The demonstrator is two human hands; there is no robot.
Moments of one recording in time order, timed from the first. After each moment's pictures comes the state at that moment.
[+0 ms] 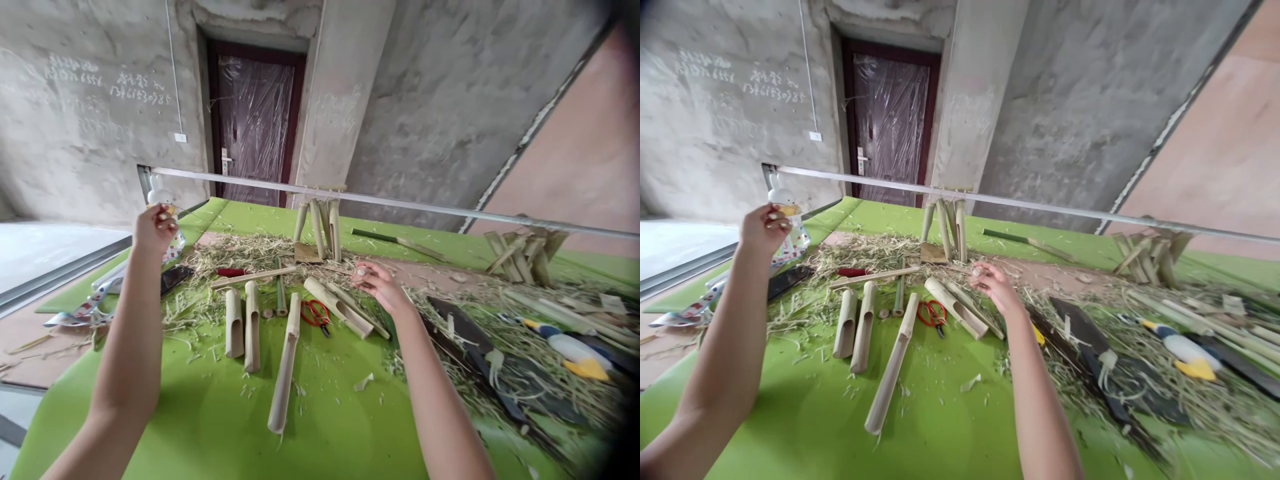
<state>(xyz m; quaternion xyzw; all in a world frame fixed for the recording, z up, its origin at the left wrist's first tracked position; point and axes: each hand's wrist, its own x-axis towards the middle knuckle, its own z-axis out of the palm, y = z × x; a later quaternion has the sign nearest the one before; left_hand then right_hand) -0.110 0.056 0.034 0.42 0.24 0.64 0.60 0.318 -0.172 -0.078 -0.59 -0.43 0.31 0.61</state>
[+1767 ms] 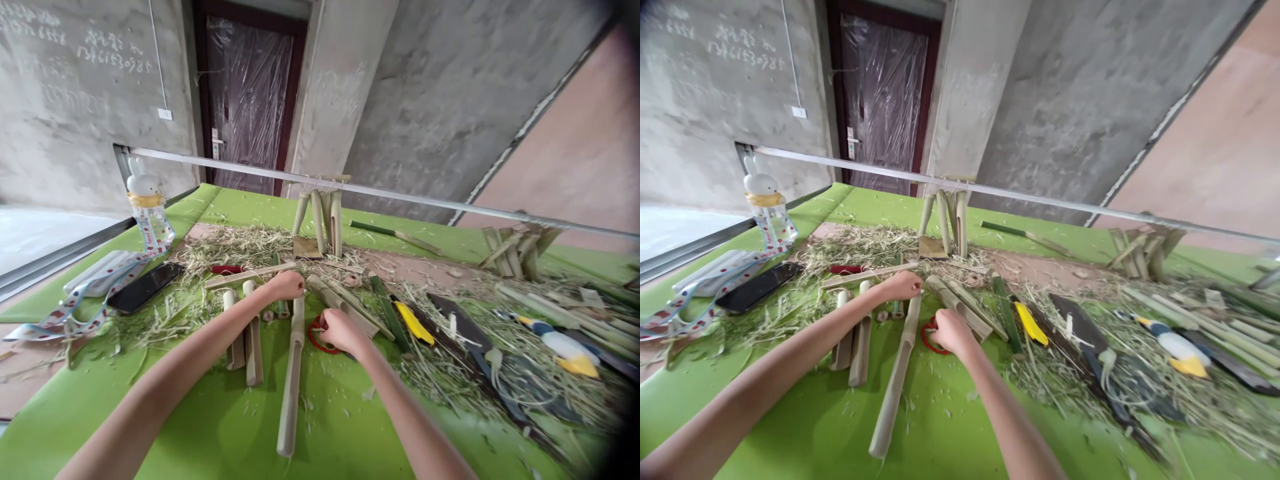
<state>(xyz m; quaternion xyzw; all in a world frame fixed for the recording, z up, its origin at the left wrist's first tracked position) 0.096 -0.010 -0.091 0.95 0.20 0.13 0.20 0.190 -0.171 -0.104 -0.82 -0.56 0.12 0.06</state>
